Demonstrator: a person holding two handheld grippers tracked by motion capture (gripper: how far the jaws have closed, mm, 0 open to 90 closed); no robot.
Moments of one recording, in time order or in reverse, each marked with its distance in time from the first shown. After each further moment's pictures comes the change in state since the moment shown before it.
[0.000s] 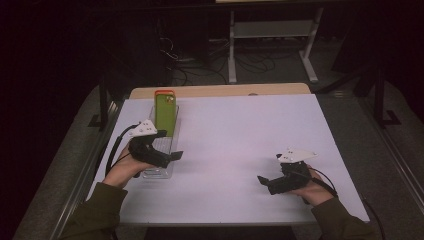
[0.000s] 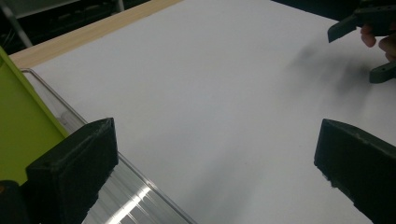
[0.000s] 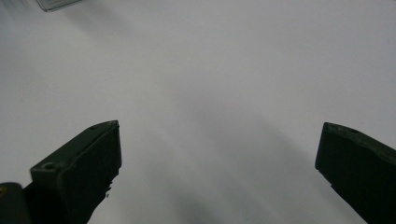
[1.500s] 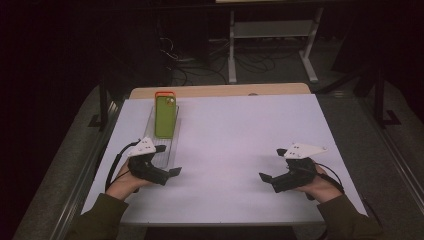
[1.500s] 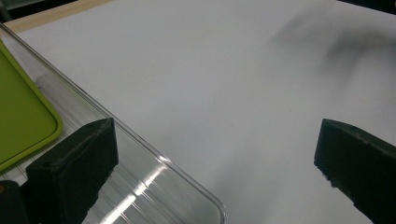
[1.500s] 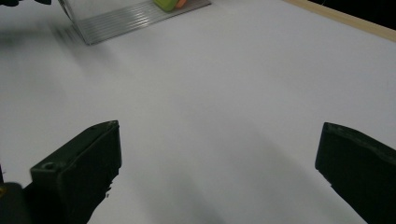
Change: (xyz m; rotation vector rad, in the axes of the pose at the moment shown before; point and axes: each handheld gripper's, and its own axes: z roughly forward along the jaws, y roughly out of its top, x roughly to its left) left arm -0.012 -0.042 0.000 0.008 -0.007 0.001; right arm 0.000 0.020 -0.023 -0.076 0.070 -0.037
